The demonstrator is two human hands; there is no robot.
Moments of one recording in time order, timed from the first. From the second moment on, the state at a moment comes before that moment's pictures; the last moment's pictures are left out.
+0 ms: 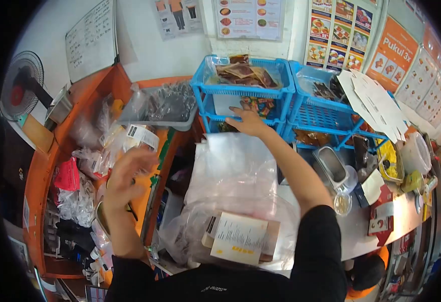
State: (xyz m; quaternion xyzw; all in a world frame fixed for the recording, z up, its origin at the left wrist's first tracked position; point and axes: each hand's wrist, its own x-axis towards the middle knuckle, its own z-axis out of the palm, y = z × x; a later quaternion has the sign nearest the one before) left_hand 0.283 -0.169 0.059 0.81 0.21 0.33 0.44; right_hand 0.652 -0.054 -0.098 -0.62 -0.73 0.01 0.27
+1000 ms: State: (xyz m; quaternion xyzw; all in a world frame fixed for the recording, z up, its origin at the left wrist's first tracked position) left_hand 0.492 0.012 -0.133 0.50 0.38 0.72 0.29; right_hand 0.612 -0.024 -0.144 -0.64 -0.72 -0.13 0.26
